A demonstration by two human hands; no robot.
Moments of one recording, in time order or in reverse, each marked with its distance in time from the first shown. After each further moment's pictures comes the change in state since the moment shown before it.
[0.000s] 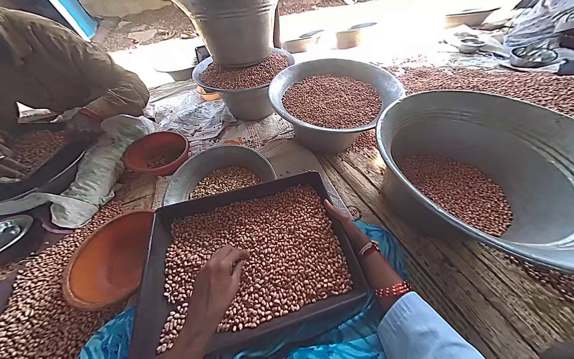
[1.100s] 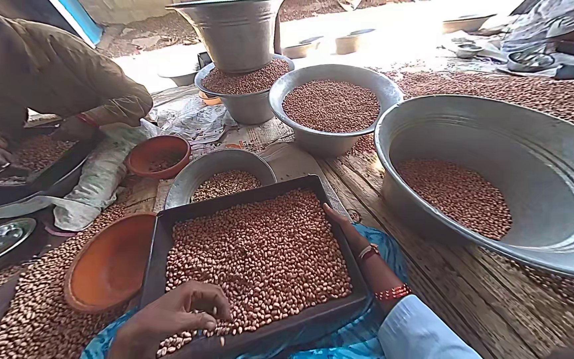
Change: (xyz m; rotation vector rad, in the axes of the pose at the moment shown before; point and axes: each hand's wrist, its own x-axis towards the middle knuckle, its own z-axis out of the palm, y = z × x) left_hand -0.002 -0.085 -0.051 -1.005 -0.869 0.084; right_hand -0.003 -0.002 0.000 0.005 -0.005 -0.007
